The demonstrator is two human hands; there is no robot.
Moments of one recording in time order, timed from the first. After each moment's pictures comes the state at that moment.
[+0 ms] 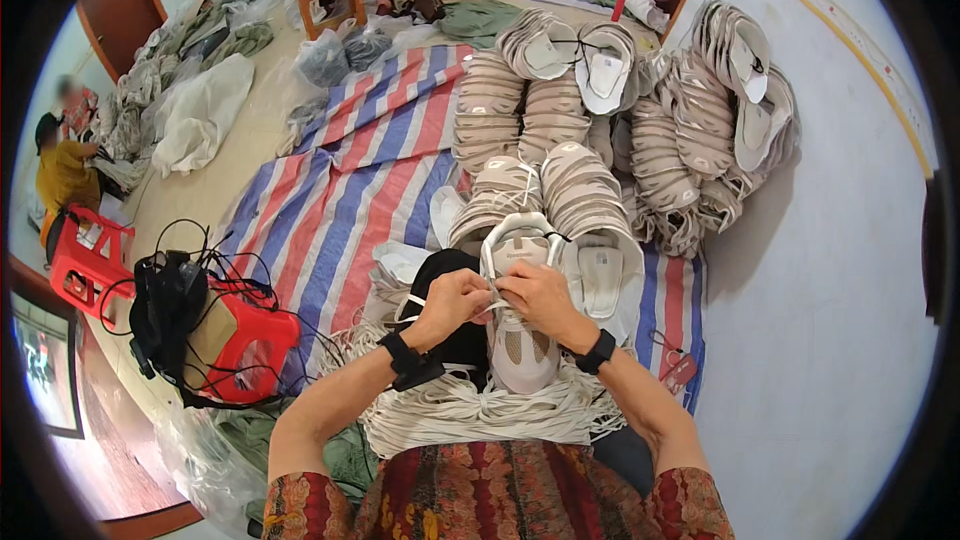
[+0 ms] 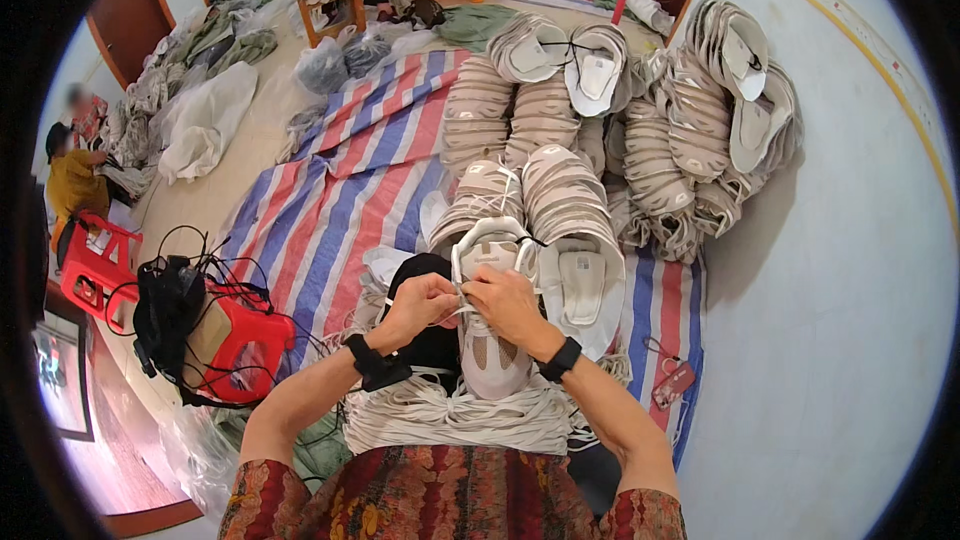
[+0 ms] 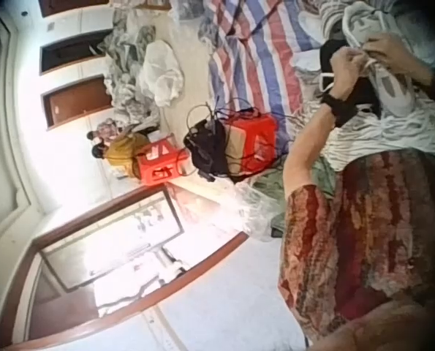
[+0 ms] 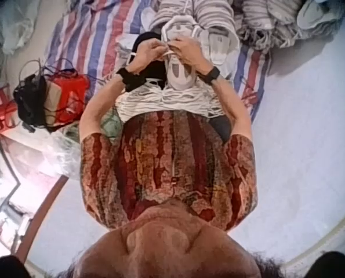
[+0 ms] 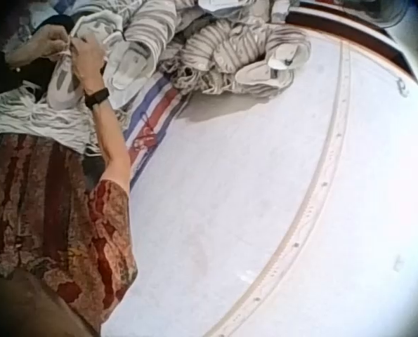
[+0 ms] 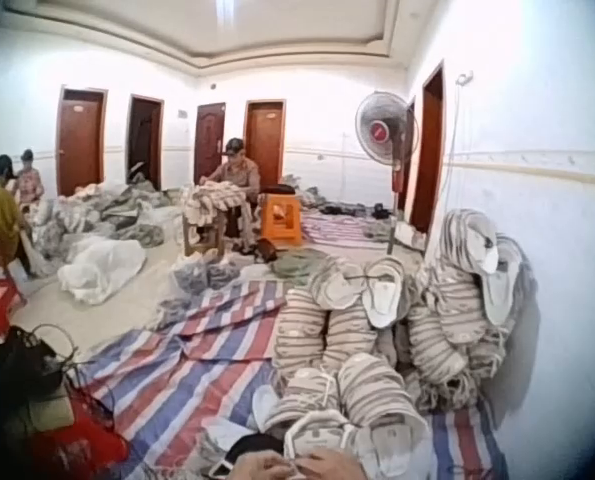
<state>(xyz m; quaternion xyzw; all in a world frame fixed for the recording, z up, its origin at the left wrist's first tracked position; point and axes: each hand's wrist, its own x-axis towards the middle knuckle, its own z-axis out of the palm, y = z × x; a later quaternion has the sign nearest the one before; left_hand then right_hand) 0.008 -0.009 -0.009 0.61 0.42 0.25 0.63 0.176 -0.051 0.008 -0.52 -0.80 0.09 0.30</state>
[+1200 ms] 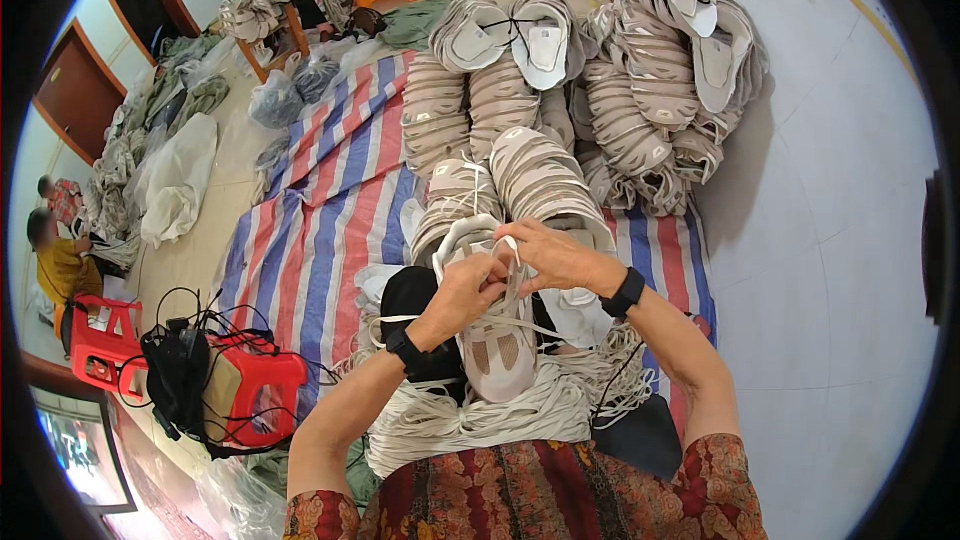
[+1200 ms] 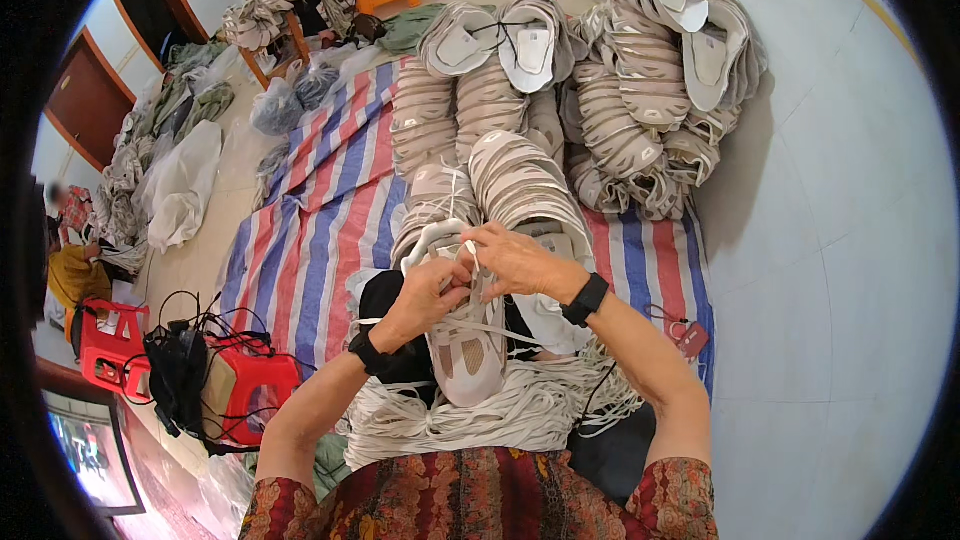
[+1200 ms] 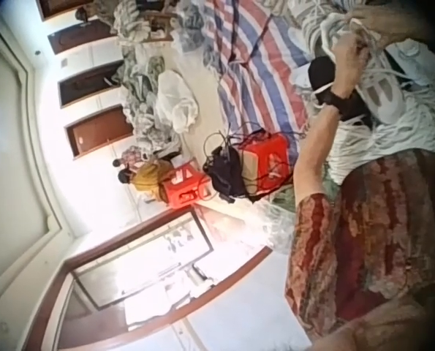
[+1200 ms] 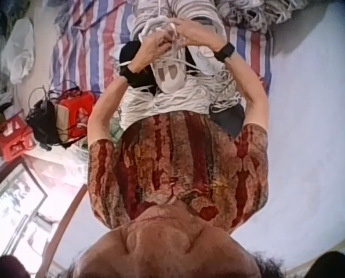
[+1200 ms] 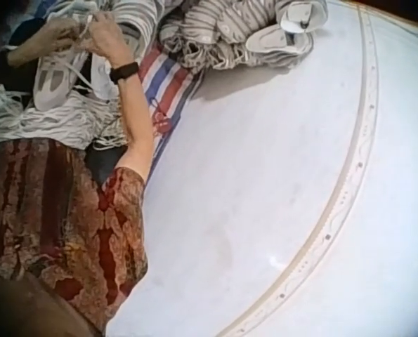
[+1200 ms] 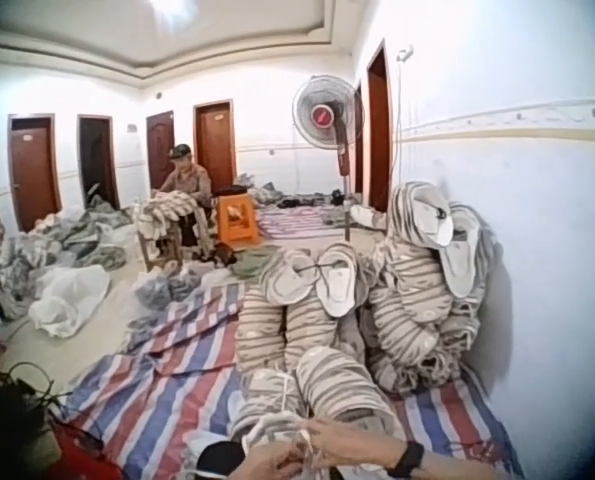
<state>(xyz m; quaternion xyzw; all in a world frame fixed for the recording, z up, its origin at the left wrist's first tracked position) 0.081 0.004 0.014 0.83 0.24 0.29 0.41 0.275 -0.031 0.033 -0.45 -0.85 0.18 0.18</state>
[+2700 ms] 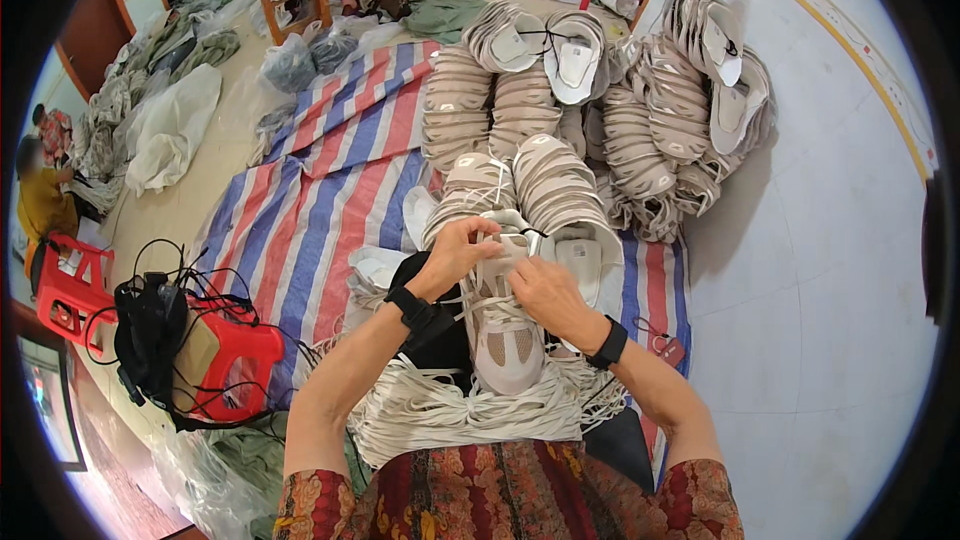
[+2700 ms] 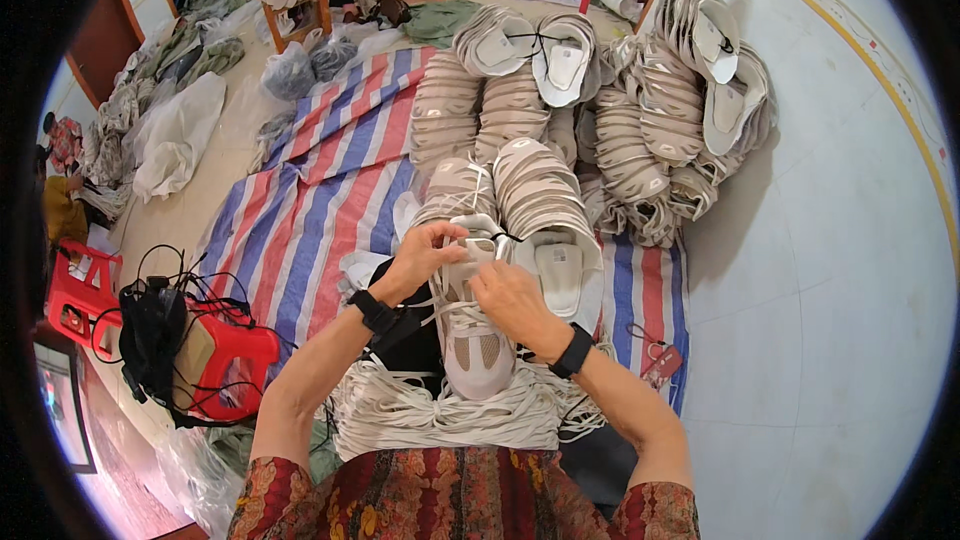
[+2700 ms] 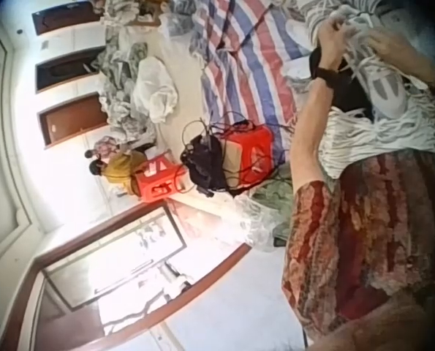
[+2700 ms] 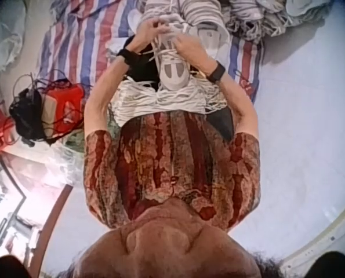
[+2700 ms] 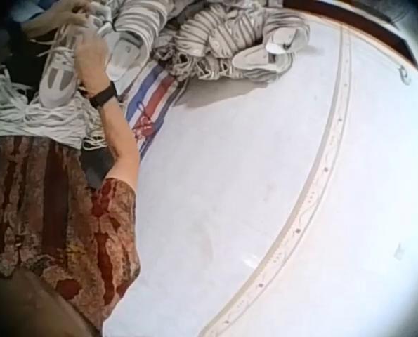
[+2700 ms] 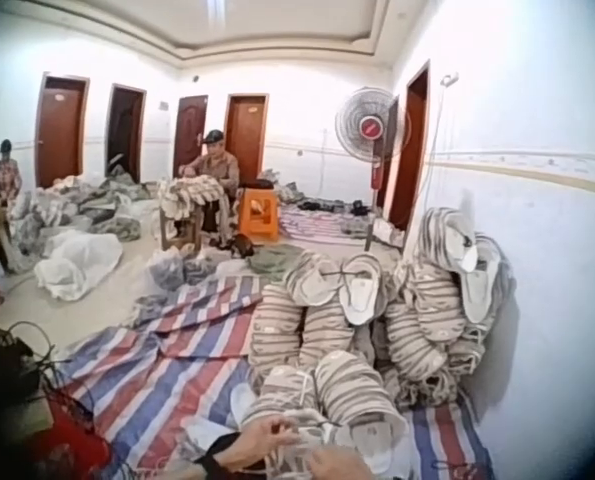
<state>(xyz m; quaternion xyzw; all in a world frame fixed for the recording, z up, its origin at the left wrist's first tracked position) 0.058 0.053 -0.008 0.66 0.33 0.30 0.61 0.206 -0.062 0.022 -0.54 -0.82 -0.05 0.17</state>
